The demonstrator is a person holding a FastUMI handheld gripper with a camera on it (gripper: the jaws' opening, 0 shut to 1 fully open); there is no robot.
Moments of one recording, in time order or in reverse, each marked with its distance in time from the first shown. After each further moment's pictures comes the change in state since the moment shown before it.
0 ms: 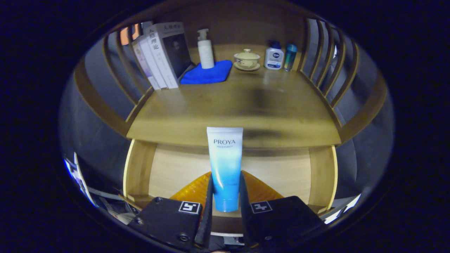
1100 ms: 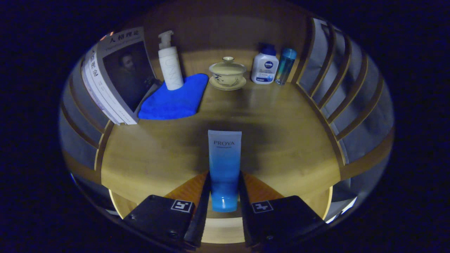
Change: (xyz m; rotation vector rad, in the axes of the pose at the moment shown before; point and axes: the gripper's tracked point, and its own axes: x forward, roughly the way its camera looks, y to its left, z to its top) arm 0.067 -0.027 0.097 0.058 -0.059 -0.121
